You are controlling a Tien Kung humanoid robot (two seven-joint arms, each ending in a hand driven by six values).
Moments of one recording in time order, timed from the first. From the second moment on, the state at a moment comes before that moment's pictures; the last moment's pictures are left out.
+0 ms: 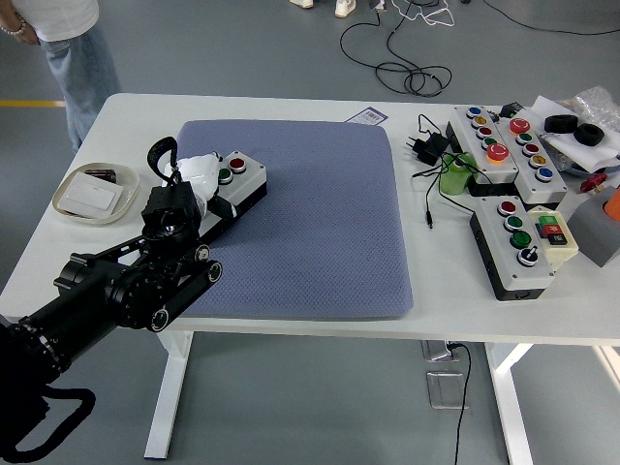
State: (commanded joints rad) left arm -0.89 0.03 -0.66 -0.72 1.94 0.08 0.65; right arm 0.08 -0.13 1.18 0.18 -0.73 -0.28 -0.38
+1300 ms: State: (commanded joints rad) left arm -0.84 0.17 -0.70 -0.85 1.75 0.02 0.28; right arm 0.08 -0.13 1.19 0.18 -0.74 -0.28 -0.38
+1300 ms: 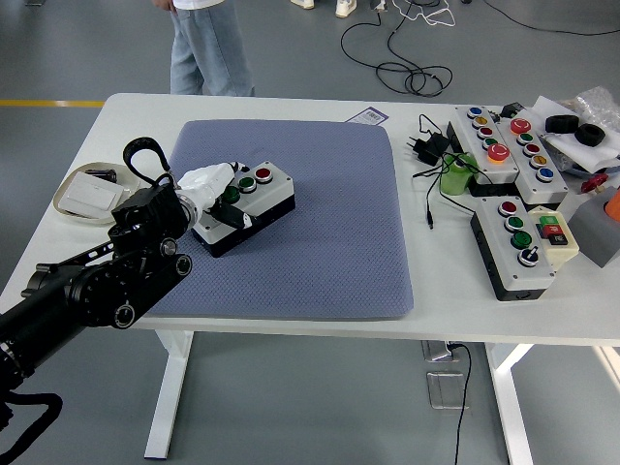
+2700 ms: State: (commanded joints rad) left arm -0.87 0.27 -0.46 -0.85 1.85 0.23 -0.31; right arm 0.08 -0.13 1.19 0.18 -0.73 -0.28 -0.39
